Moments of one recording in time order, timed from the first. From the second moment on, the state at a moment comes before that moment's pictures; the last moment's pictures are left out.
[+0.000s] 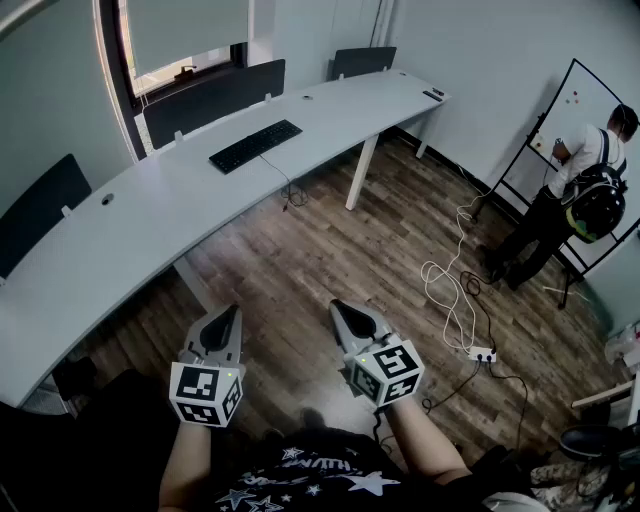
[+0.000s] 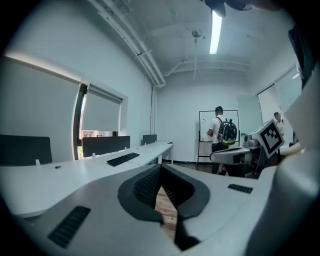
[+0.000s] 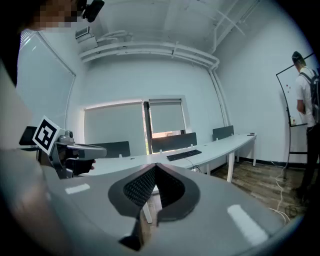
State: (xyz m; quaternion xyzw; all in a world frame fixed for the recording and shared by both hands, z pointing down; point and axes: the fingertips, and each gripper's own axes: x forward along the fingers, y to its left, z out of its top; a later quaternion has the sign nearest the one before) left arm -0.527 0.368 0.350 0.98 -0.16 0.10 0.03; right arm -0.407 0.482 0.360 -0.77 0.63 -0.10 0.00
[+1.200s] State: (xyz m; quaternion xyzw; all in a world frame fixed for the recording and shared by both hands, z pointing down) left arm -0.441 0.313 0.442 0.95 -0.20 0.18 0.15; right arm -0.282 0.464 0.445 -0.77 0.62 -0.15 0.00
